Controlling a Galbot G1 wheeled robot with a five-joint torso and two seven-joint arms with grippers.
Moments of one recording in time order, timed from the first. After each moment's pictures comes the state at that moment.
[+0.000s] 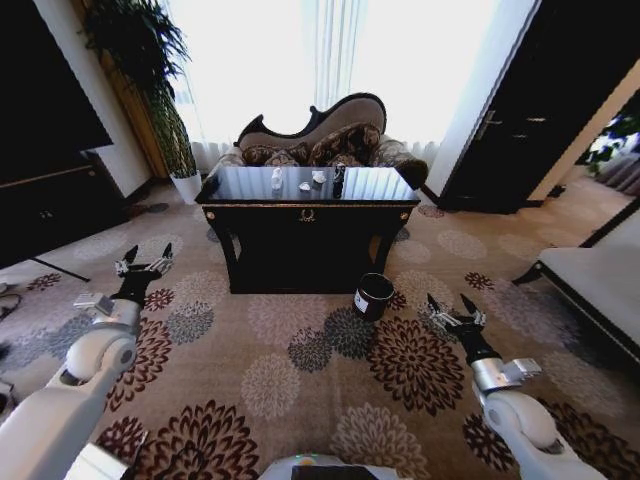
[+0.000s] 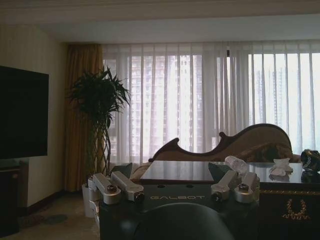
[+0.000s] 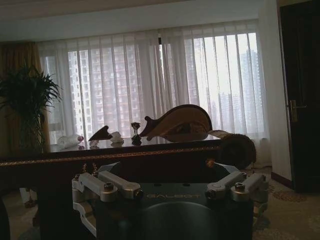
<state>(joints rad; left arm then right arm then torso) 1.32 -0.76 -0.72 -1.94 -0.81 -0.07 -0.21 -1.61 1.00 0.77 1.95 0.72 0.25 -0.07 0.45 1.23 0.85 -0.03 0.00</state>
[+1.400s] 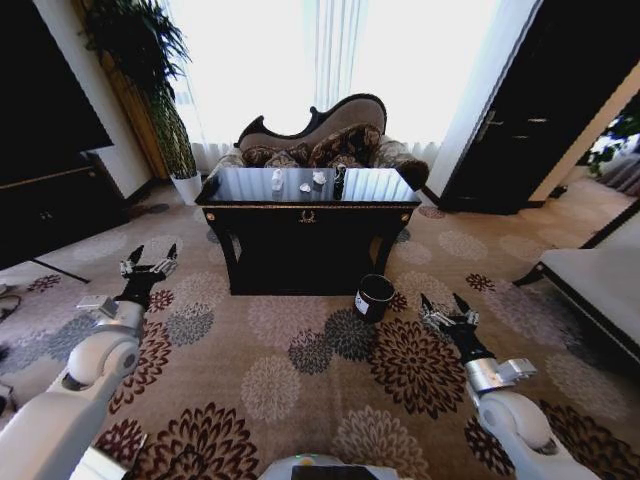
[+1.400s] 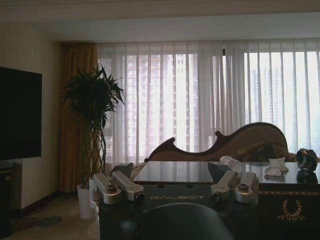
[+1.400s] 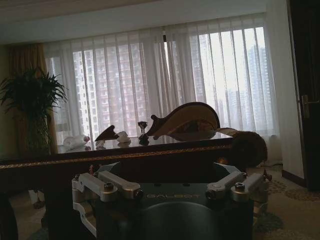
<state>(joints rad) 1.35 -0.78 -0.72 -1.99 -0.78 -0.05 -0.22 -1.62 1.00 0.75 1.97 0.71 0.24 -0.08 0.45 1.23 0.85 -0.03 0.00</state>
